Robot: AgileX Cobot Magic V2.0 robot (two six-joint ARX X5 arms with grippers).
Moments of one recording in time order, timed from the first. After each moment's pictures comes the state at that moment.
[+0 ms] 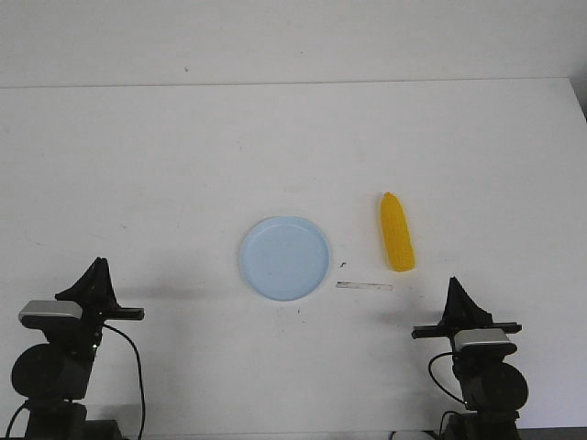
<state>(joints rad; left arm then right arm) 0.01 0.33 0.34 0.14 0.05 0.00 0.05 0.00 0.01 0.02 0.00 0.05</state>
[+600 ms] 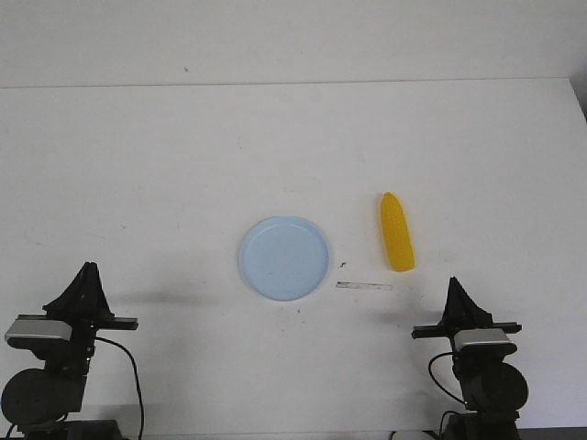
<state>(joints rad) 0.01 0.20 0.34 0.14 0.05 0.00 0.05 0.00 0.01 0.02 0.00 0.05</state>
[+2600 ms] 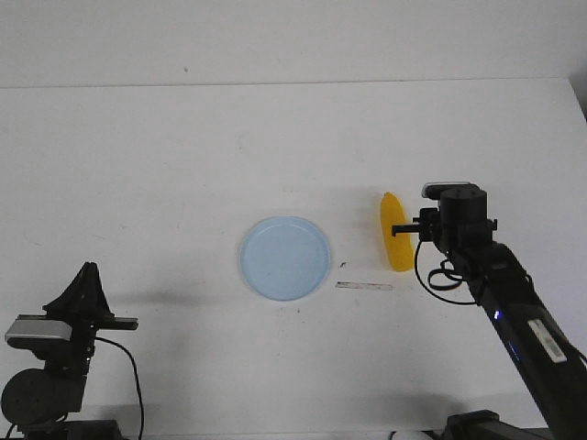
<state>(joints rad) 0.01 0.20 0.34 0.14 0.05 0.00 0.12 1.33 1.08 -0.52 0.10 0.13</state>
